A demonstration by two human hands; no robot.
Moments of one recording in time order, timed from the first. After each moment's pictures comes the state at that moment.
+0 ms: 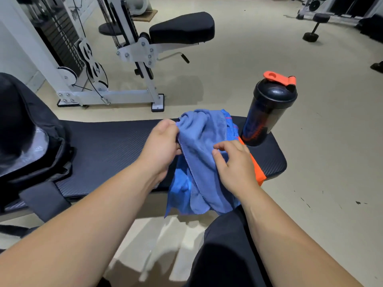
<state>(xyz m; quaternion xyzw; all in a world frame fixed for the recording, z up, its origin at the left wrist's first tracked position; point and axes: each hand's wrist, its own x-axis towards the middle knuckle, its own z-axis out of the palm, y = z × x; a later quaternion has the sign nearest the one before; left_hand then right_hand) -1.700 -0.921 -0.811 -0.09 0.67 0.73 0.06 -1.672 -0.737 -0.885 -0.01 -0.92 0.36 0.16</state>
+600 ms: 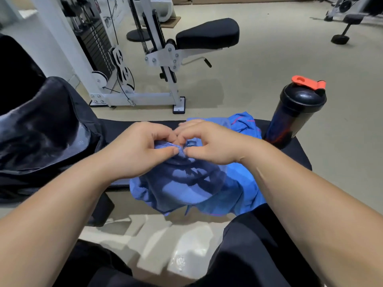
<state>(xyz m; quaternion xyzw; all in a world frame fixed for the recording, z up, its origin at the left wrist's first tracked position) -1.649 -1.030 -0.736 0.18 0.92 0.34 0.04 -1.703 -0.823 -0.771 0.40 -0.84 0.35 -0.12</state>
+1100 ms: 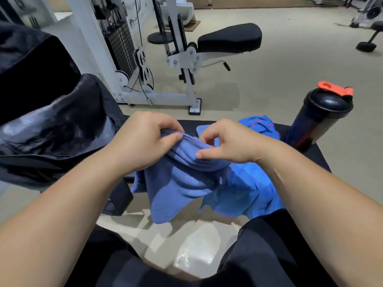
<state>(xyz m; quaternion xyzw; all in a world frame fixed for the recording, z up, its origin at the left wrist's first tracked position) -1.636 -1.063 -0.728 0.16 0.95 0.24 -0.13 -1.694 -0.835 -0.757 0.36 -0.88 0.30 -0.12</state>
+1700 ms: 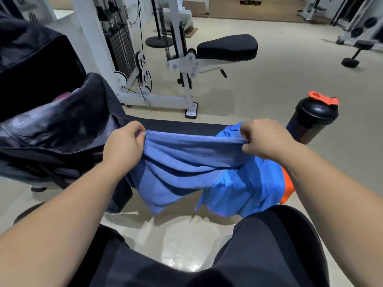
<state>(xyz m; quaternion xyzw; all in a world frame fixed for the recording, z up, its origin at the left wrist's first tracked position) -1.655 -1.126 -0.810 -0.08 0.95 0.26 -0.17 -1.700 -0.782 -0.756 0.15 -0.99 -0.01 0.00</state>
